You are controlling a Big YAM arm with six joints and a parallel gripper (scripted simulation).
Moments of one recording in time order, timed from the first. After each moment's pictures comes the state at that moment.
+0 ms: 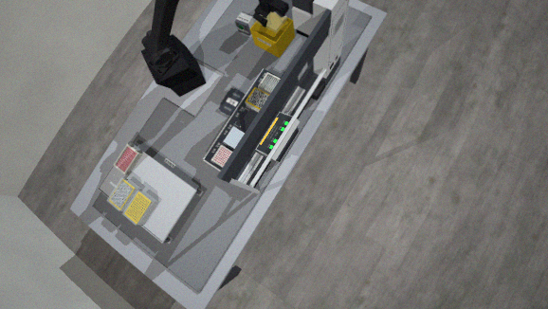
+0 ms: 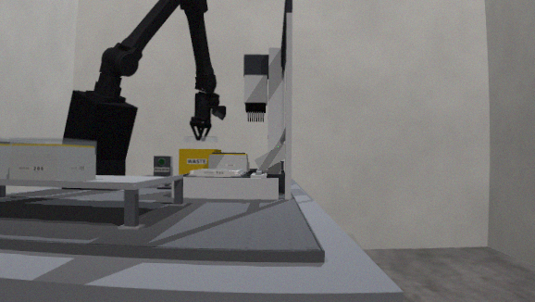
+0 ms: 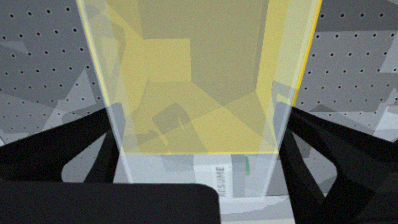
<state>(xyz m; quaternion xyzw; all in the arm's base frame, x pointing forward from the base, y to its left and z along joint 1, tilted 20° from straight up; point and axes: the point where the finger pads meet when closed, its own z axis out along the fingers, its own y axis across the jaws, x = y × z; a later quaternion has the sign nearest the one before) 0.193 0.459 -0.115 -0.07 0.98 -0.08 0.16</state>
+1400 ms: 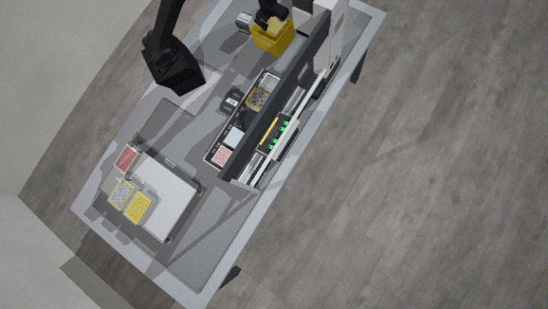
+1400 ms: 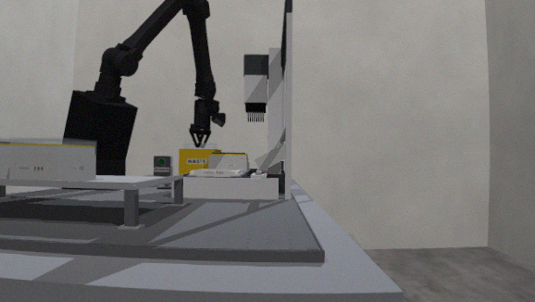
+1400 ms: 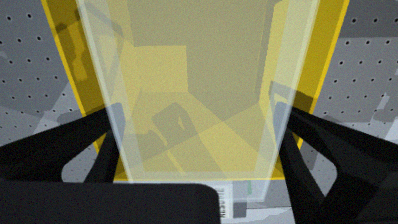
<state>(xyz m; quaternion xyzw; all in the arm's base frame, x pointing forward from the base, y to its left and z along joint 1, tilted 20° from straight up) 0.201 0.452 -0.144 -0.07 0.98 -0.08 0.16</state>
